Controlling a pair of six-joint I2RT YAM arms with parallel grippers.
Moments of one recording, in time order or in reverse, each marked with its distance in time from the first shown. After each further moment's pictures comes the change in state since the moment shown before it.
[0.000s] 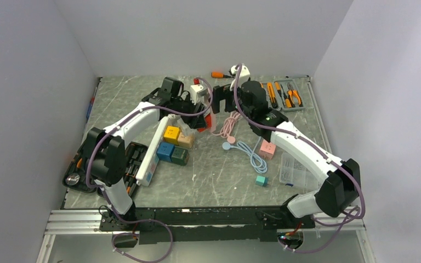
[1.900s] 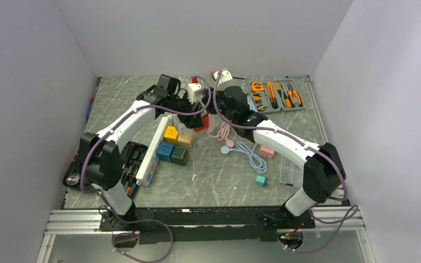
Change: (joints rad) left arm 0.008 -0.056 0.036 -0.132 0.008 0.061; right arm 0.069 0.164 -0.048 0.224 0.060 -0.009
